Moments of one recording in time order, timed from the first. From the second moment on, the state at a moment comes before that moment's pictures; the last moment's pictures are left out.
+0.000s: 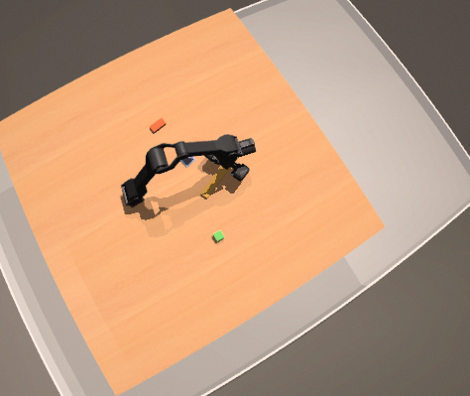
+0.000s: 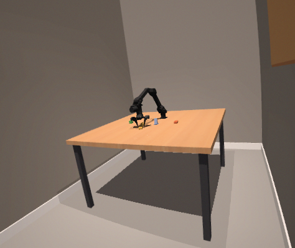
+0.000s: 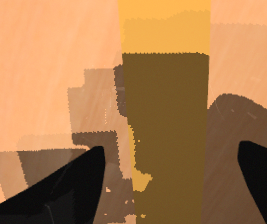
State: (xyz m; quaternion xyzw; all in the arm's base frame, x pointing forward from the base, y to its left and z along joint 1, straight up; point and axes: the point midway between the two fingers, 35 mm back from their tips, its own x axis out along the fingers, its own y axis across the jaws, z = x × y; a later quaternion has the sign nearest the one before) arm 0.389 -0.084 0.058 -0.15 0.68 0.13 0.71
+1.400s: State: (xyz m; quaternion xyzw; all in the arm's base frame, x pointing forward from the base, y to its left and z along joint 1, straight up) arm 0.390 -0.084 0.079 -0.15 0.68 0.14 0.70
